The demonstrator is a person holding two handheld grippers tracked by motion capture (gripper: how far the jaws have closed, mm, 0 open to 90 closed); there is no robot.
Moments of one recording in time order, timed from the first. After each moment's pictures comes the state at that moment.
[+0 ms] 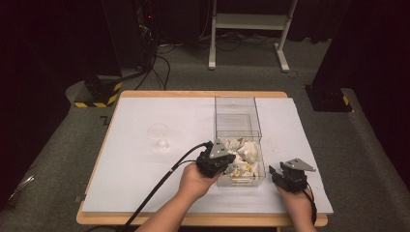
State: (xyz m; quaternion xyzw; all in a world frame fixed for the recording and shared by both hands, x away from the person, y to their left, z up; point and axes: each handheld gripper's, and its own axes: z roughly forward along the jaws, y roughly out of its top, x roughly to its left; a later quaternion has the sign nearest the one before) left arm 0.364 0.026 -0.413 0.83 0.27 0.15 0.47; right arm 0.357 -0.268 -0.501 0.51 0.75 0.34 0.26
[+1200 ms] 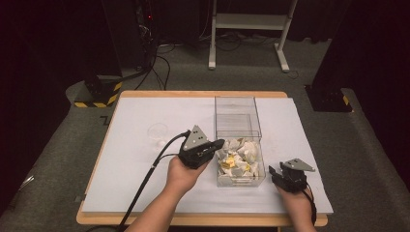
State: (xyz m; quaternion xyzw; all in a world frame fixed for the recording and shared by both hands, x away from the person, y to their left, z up) left arm 0.361 0.071 -0.371 0.77 0.29 0.18 0.54; right arm 0.357 -0.267 -0.501 0.50 0.75 0.34 0.26
